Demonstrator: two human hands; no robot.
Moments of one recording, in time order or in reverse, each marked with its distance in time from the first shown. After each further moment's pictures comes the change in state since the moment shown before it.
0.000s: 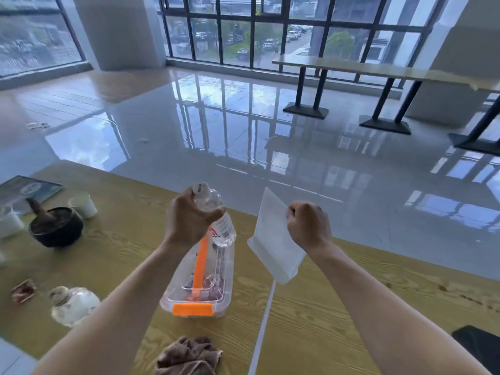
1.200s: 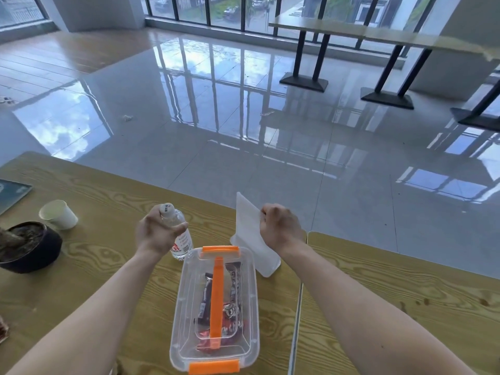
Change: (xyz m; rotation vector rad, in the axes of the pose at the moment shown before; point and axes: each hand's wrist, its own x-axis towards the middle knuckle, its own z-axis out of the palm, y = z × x) left_hand 0.121 -0.180 0.014 0.235 -0.087 -0.266; right_hand 0.086 -0.066 0.131 -0.032 -0.139 -0.027
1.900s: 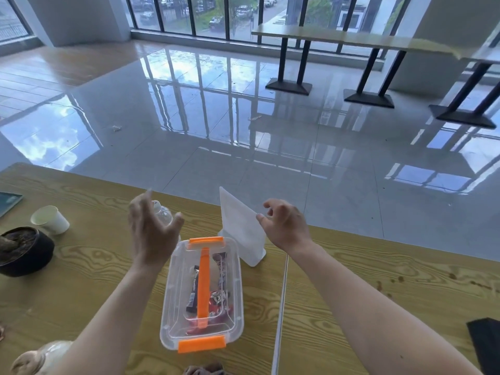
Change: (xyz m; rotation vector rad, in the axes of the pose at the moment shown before) left_hand -0.077 0.058 -0.024 -0.062 0.170 0.223; right_hand -0.047 0.031 -0.047 0.138 0.049 0.039
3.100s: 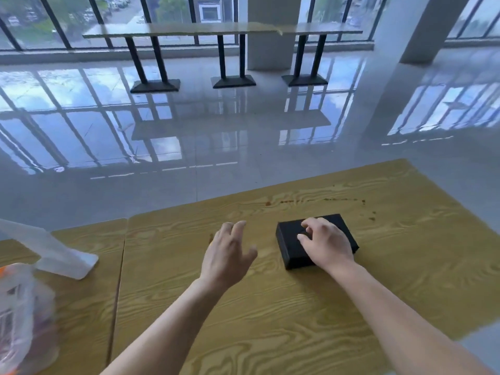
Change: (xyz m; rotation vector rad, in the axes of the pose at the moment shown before) left_hand -0.355 0.319 0.228 0.117 -0.860 0.613; right_hand -0.314 0.361 -0.248 -0.210 0.174 0.562
